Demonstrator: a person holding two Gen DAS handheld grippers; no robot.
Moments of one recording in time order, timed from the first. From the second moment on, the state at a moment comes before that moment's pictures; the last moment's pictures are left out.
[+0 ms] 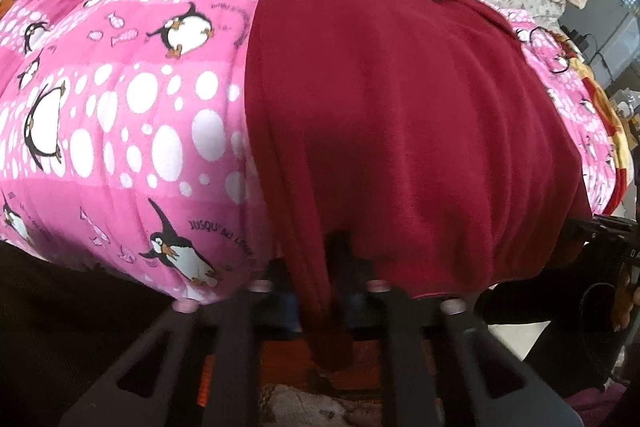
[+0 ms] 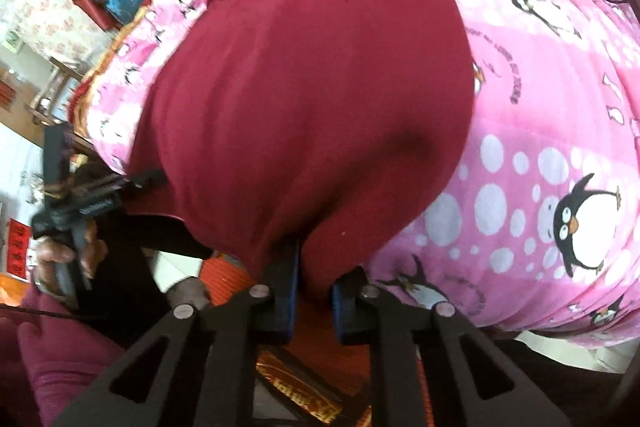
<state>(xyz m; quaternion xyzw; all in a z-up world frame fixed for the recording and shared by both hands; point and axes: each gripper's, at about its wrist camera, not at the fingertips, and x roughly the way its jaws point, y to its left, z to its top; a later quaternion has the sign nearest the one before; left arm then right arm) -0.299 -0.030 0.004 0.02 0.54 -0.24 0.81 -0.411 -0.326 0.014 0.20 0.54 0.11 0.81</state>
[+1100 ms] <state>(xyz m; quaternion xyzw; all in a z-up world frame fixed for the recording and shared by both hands) -0.060 -0.086 0.127 -0.11 0.40 -0.24 0.88 -0.217 -0.445 0.126 0.26 0.32 0.04 0.91</state>
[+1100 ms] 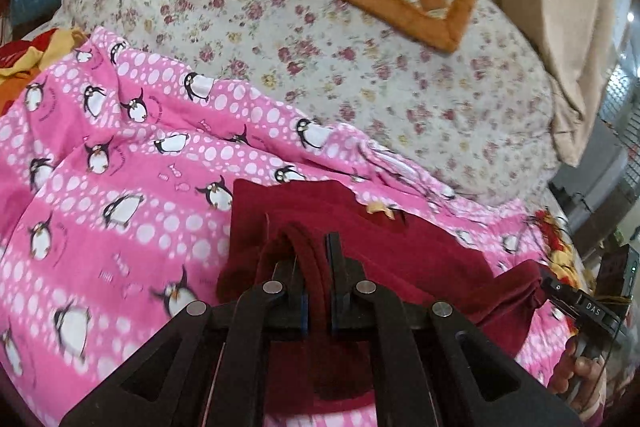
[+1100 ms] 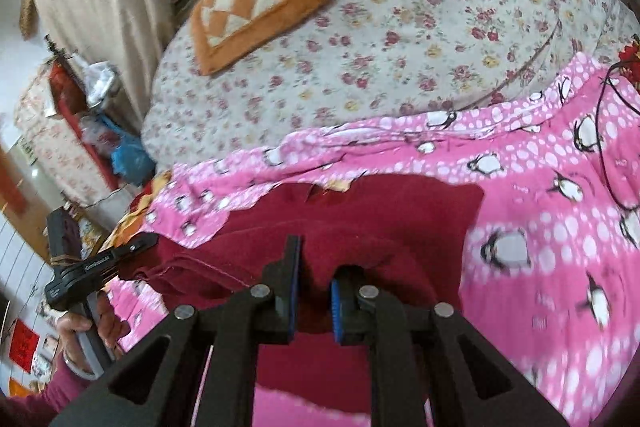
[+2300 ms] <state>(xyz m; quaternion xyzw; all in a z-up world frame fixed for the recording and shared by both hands) 0.016 -0.094 0.093 -0.17 0.42 -0.21 0.87 -0.103 -0.481 0.029 0.17 0.44 -0.12 0.87</state>
